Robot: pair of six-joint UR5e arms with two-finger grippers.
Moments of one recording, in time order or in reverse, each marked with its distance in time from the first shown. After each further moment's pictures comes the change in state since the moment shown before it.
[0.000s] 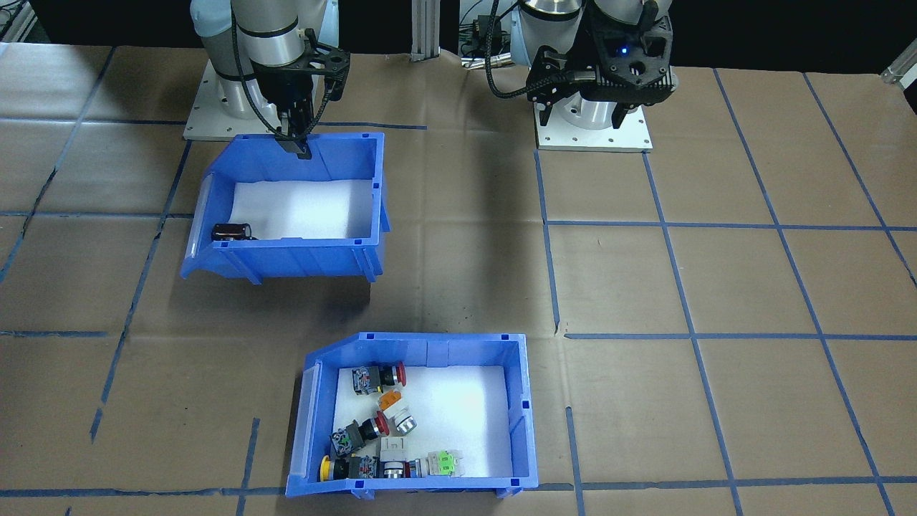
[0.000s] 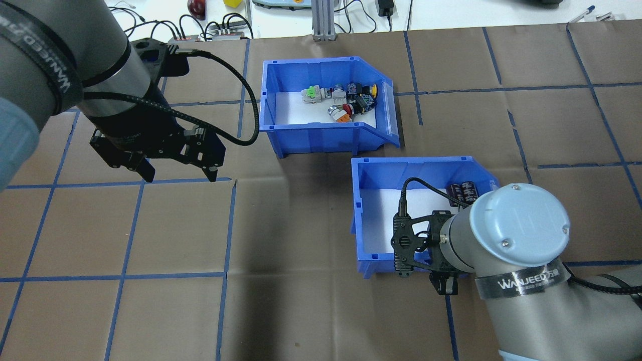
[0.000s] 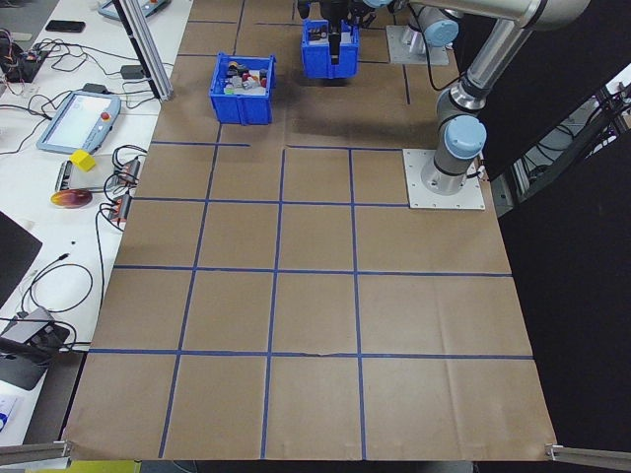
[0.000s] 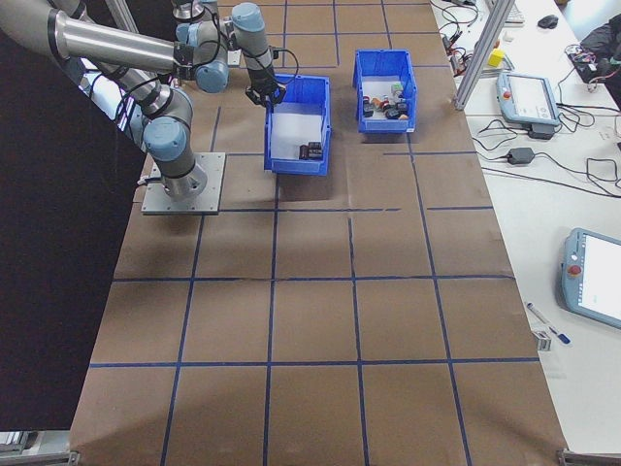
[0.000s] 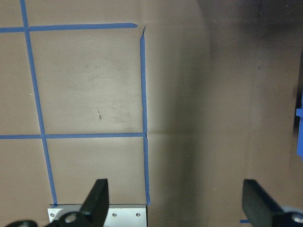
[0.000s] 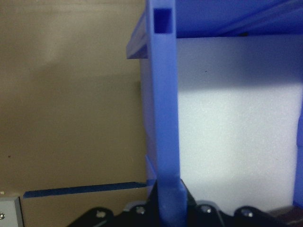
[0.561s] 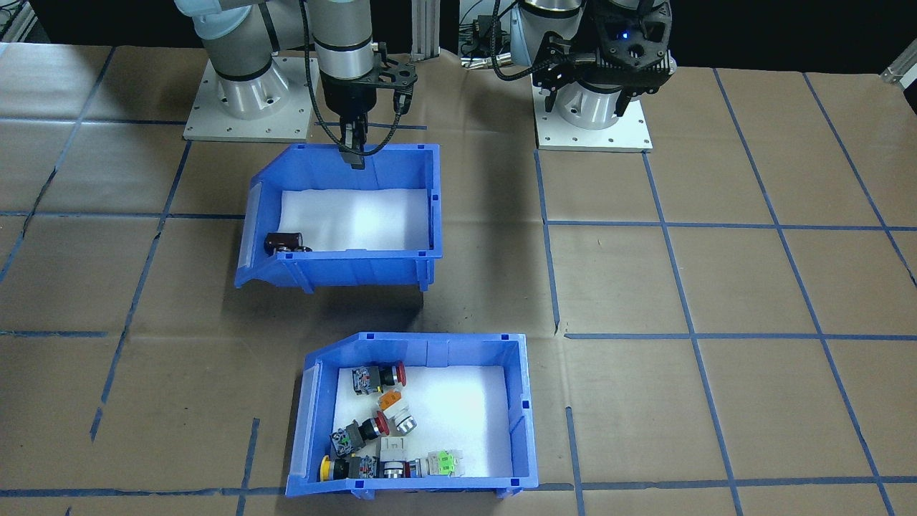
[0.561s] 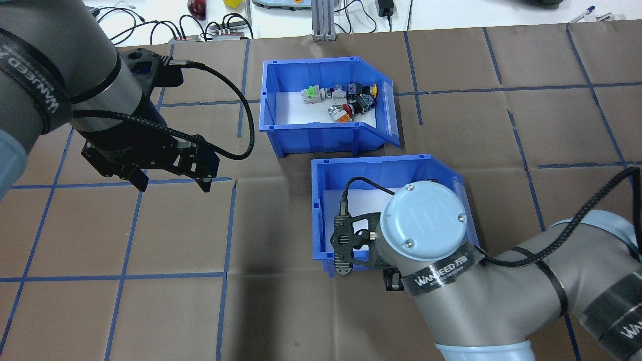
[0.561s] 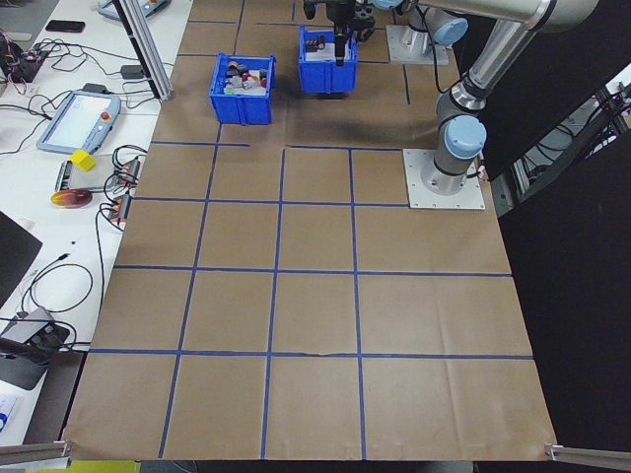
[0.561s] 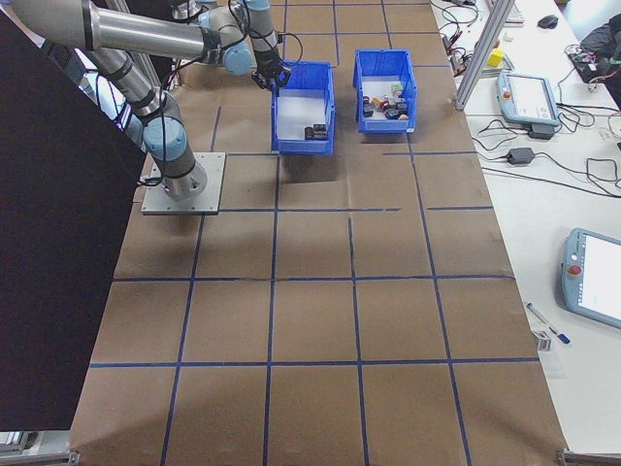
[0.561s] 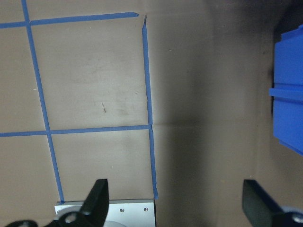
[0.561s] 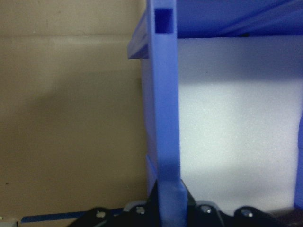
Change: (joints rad) left arm 0.006 0.026 -0.026 0.005 0.012 0.014; right arm 0.227 0.187 -0.098 -0.067 -0.057 0.210
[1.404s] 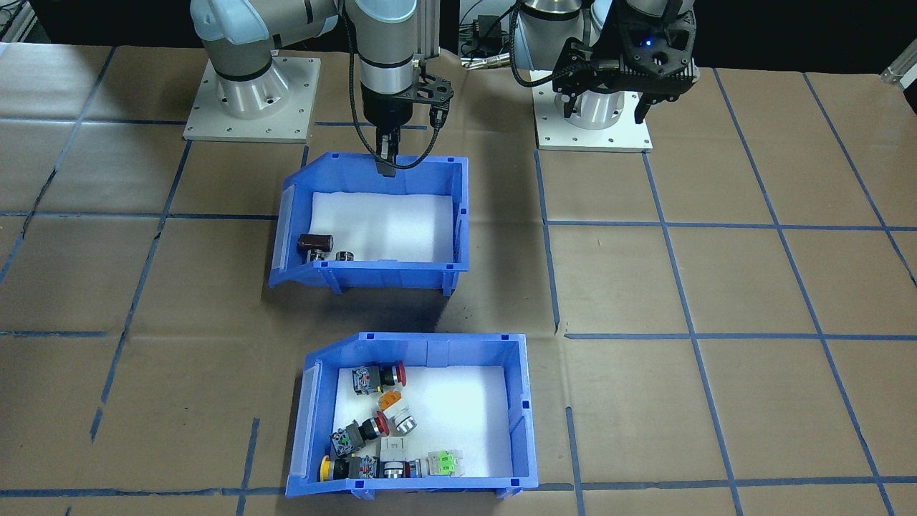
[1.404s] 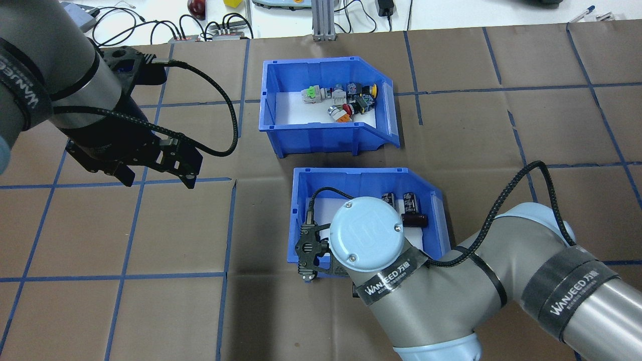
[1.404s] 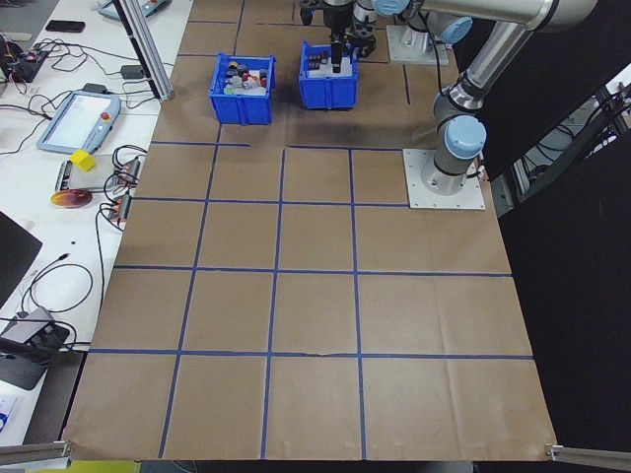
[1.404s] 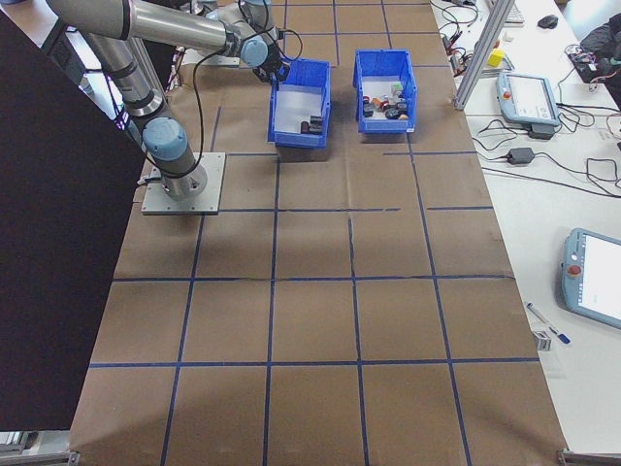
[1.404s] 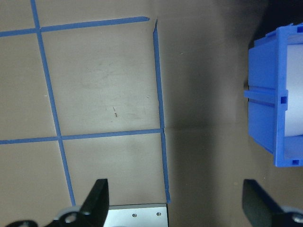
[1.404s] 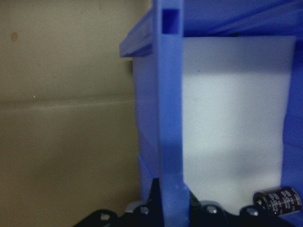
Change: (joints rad) left arm 0.060 0.008 -0.012 0.012 0.003 0.083; right arm 0.101 0.110 -0.027 -0.059 -0.017 0.138
